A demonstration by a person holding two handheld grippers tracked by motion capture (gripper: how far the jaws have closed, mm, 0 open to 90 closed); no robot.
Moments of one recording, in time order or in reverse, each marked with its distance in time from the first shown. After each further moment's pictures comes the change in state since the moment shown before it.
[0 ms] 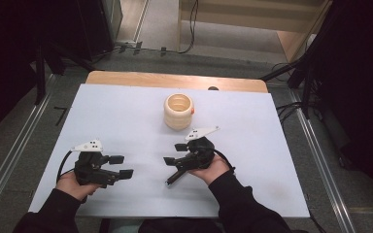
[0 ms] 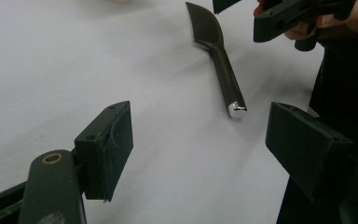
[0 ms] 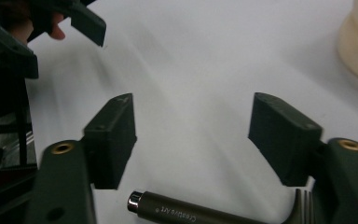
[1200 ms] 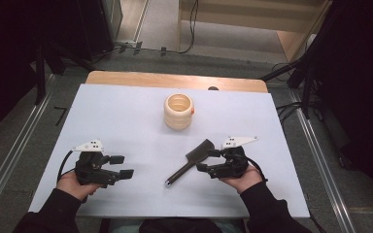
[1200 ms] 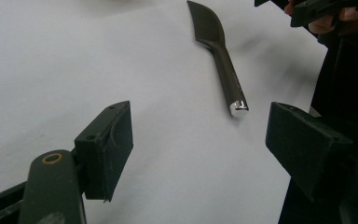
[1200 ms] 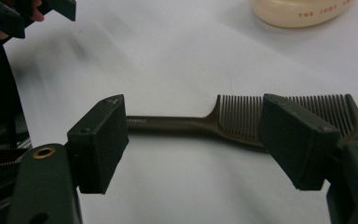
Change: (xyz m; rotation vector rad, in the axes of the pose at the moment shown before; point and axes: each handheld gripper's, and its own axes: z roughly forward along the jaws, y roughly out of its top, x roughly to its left) left arm 0.000 0.000 0.001 0.007 0.004 -0.001; right arm -0.026 -0.051 -0.069 -0.049 -0.074 0.078
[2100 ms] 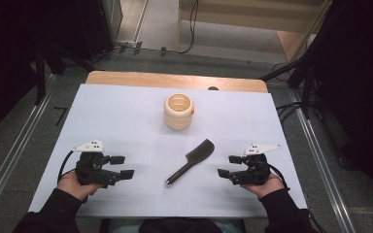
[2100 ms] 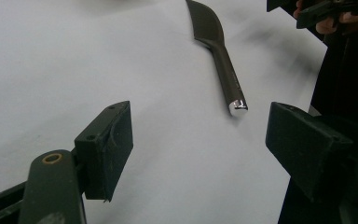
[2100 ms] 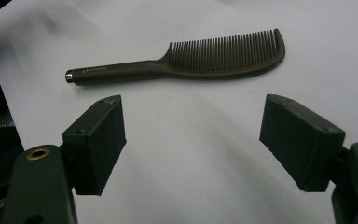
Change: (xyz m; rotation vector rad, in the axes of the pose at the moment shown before) left arm -0.001 0.000 0.002 0.003 0.000 0.001; right arm -0.030 -0.041 -0.043 0.026 -0.057 0.061
